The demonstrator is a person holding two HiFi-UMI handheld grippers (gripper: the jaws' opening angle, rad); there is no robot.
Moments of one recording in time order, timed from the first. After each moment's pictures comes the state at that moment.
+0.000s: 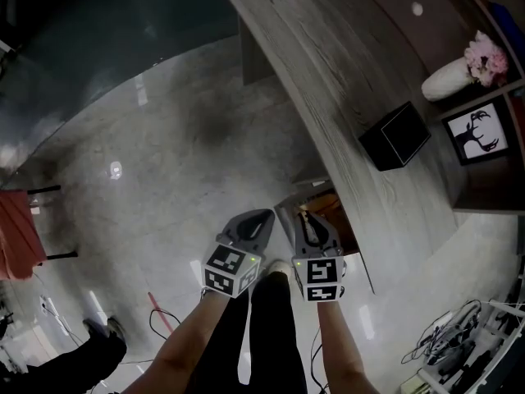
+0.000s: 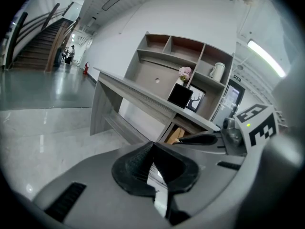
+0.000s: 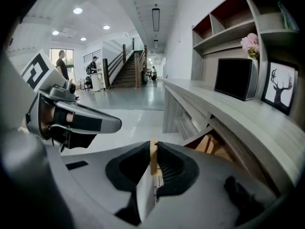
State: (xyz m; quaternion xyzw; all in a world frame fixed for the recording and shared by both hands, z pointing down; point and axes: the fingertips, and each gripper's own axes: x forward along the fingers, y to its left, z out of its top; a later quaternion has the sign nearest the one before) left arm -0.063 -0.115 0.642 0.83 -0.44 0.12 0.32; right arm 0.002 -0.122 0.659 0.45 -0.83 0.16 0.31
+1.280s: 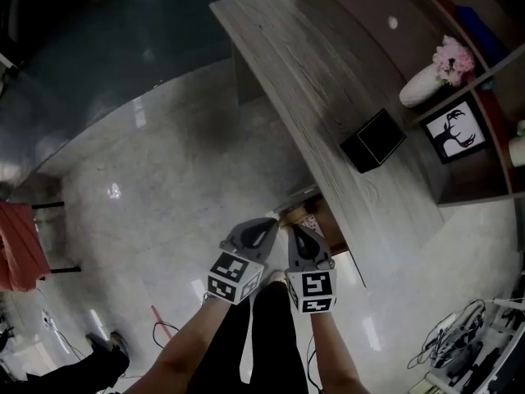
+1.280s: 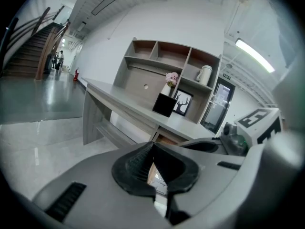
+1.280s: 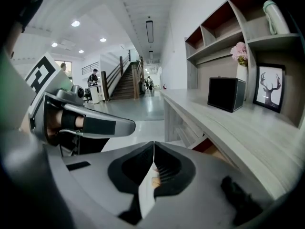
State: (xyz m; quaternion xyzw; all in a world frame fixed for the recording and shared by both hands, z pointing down) left arm -0.041 -0.105 0.588 0.86 -0.41 0.12 0.28; right arm -0.003 -0.098 0.610 0.46 -0.84 0.17 0.25
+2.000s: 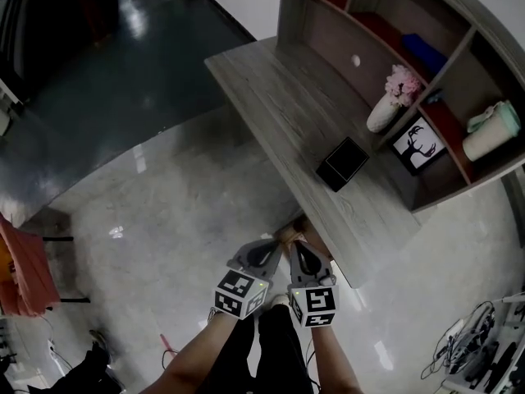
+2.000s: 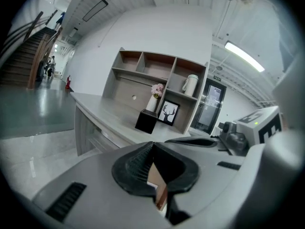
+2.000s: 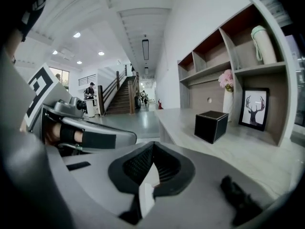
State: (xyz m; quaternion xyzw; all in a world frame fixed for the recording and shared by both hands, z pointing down) left arm -0.014 -0.083 0.492 0.88 -0.39 0.10 0.24; right arm 0.016 -0.084 0.501 0.51 -0.83 0.14 0.17
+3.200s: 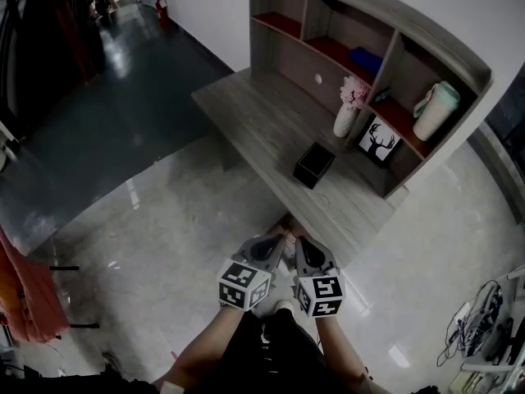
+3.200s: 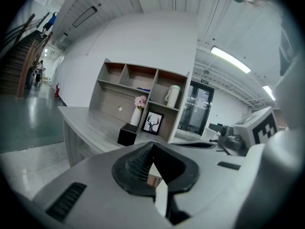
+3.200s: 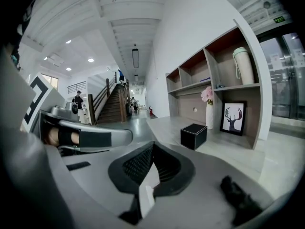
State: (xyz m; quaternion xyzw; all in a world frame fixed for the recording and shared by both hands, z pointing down) left arm 0.014 -0.038 0.401 0.91 -0.35 0.08 0.20; right arm 0.055 -0.037 0.418 0.57 -0.80 0.14 0.12
